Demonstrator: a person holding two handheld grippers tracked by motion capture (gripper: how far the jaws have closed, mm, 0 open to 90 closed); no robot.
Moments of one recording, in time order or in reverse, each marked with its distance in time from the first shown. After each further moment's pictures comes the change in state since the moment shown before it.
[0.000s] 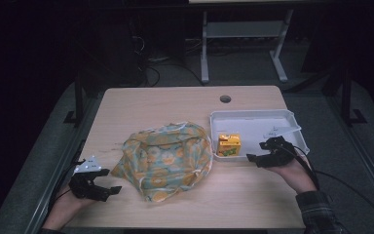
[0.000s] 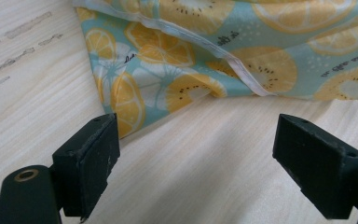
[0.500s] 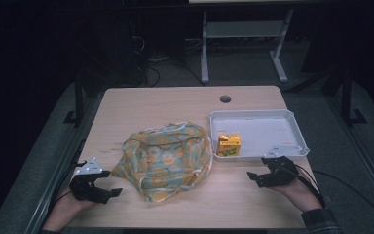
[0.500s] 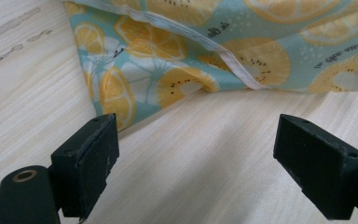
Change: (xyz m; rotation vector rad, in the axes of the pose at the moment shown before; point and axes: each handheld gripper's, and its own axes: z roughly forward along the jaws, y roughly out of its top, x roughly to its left) left arm -0.004 -0.002 0.002 0.015 -0.014 0.020; right arm 0.026 -0.039 -0.006 0.010 -0.008 -0.057
